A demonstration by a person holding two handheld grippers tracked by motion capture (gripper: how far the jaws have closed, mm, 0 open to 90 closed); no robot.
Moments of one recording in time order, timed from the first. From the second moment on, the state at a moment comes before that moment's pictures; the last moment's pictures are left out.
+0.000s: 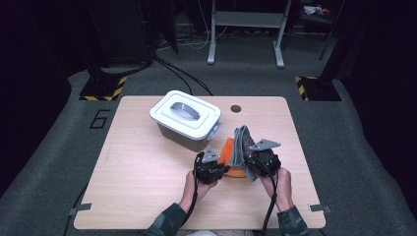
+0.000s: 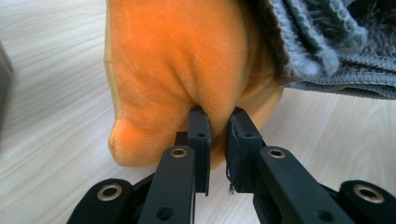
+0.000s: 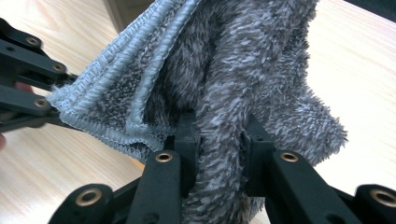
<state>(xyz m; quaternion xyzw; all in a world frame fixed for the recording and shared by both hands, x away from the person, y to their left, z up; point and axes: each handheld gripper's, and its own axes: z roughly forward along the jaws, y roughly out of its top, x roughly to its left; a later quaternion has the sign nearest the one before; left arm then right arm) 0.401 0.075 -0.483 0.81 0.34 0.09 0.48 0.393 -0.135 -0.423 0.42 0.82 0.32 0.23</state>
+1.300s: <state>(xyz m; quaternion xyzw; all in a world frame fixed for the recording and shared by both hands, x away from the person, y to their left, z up) 0.405 0.082 -0.486 0.80 0.35 0.09 0.47 0.420 -0.188 -0.481 0.51 0.80 0.26 0.18</state>
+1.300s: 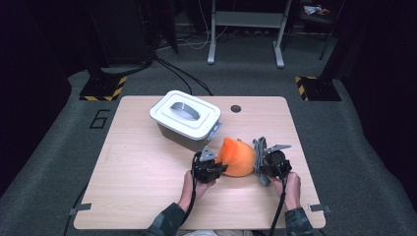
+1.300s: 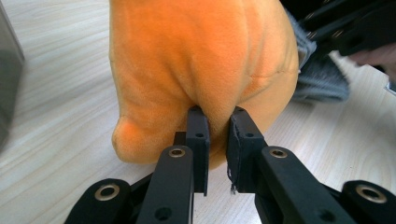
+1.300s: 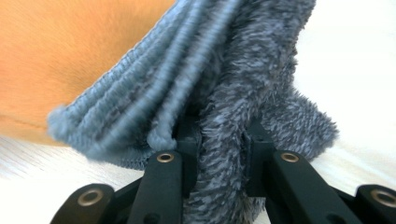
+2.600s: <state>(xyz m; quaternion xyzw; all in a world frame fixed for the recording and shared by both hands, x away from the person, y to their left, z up) 0.405 0.080 -0.487 0.80 0.35 0.09 0.48 0.402 -0.155 -0.435 0.45 0.81 0.31 0.21</state>
